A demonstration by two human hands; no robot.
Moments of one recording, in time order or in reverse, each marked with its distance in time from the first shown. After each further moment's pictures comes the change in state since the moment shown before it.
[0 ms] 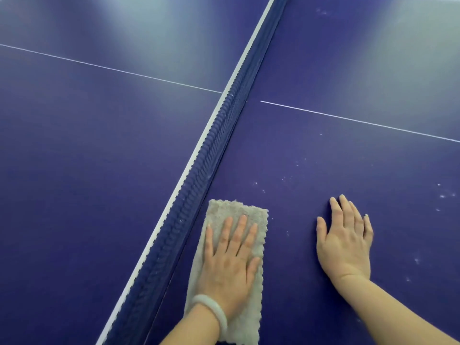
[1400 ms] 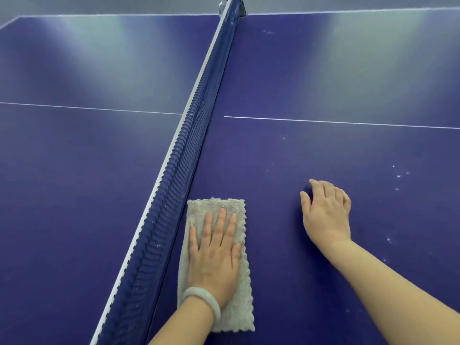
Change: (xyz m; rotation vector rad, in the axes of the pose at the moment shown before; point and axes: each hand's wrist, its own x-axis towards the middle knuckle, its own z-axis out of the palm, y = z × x) left_hand 0.043 -0.003 0.006 0.035 0.065 -0.010; right_hand 0.043 0.003 -0.017 0.118 0.061 0.060
